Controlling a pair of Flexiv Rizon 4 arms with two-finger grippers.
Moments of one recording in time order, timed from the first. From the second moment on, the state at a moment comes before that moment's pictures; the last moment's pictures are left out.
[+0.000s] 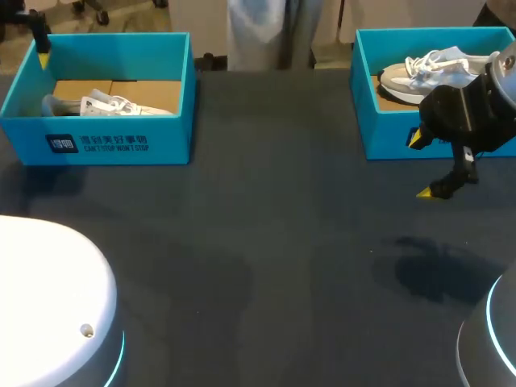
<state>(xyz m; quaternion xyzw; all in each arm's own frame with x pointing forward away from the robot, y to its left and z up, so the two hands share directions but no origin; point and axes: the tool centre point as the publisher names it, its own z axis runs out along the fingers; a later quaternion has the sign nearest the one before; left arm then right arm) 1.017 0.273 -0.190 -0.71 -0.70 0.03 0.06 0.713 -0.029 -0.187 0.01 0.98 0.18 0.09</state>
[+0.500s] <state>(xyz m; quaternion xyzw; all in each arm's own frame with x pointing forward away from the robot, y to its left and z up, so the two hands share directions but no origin) 1.012 0.272 -0.190 -0.71 -0.70 0.02 0.06 0.729 -0.061 -0.192 0.13 0.98 0.16 0.07</state>
